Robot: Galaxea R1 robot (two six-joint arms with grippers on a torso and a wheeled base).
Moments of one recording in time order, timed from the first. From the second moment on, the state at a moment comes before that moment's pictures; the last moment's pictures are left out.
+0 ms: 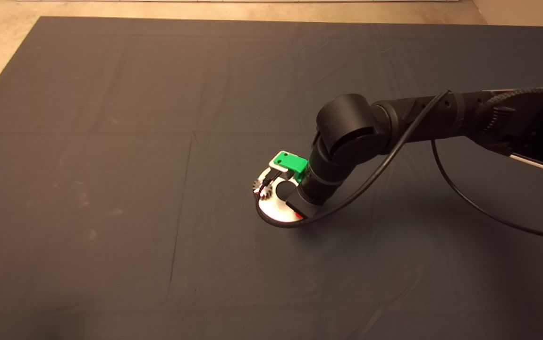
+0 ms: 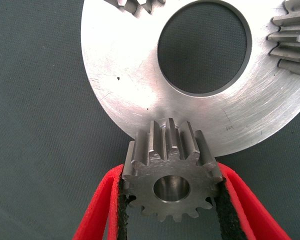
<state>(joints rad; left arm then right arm) -0.51 1.45 -0.34 -0.05 1.52 -1.11 0.31 2.83 -1.10 -0.34 -1.55 0.90</state>
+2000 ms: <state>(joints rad) -0.51 1.42 -0.34 -0.06 1.52 -1.09 0.28 2.82 -1.10 -0.36 -1.54 0.90</state>
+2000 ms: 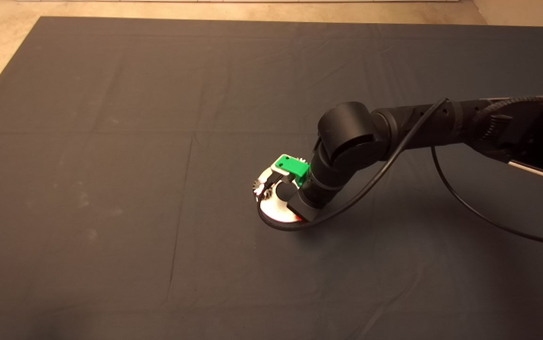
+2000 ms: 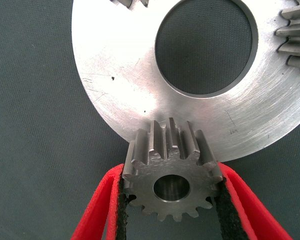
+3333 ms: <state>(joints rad) -0.51 1.42 -0.34 -0.06 1.52 -1.09 0.28 2.81 -1.04 -0.36 -1.54 0.90</state>
